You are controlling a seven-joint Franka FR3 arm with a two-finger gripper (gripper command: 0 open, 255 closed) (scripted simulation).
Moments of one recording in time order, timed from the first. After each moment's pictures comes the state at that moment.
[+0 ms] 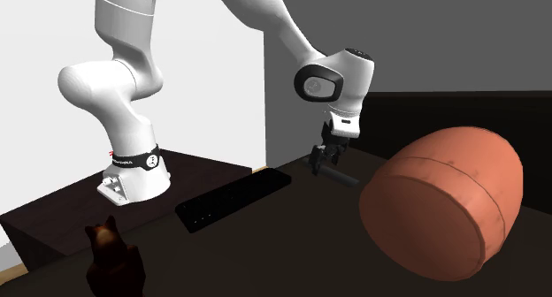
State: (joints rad) arm 0.11 0.44 0.23 -2.02 0.12 2.32 0.71
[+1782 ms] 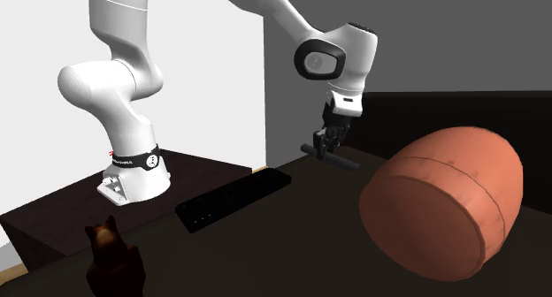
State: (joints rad) arm 0.10 0.34 0.24 -2.01 0.13 2.21 0.71
